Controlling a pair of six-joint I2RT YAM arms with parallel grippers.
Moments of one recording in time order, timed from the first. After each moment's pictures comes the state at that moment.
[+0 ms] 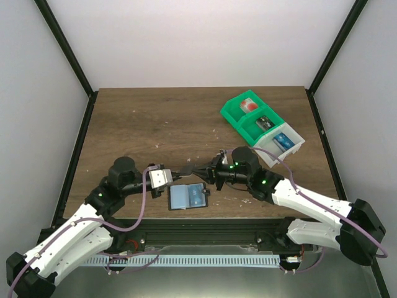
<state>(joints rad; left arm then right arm) -0.64 0.68 0.51 -0.18 0.57 0.49 0.86 1.10 0.66 0.13 -0.43 1.80</state>
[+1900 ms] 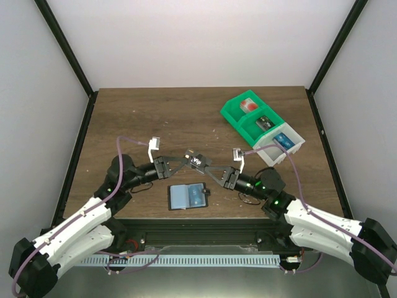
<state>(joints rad) -0.64 0.79 0.47 0.32 0.57 -1.13 0.86 0.86 0.31 0.70 -0.36 1.19</state>
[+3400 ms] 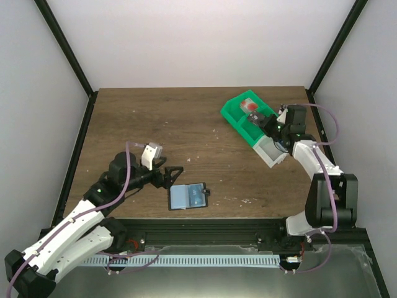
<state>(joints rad) -0.64 0.72 0.60 -0.26 0.28 -0.35 -0.01 1.43 0.94 -0.09 -0.47 0.75</state>
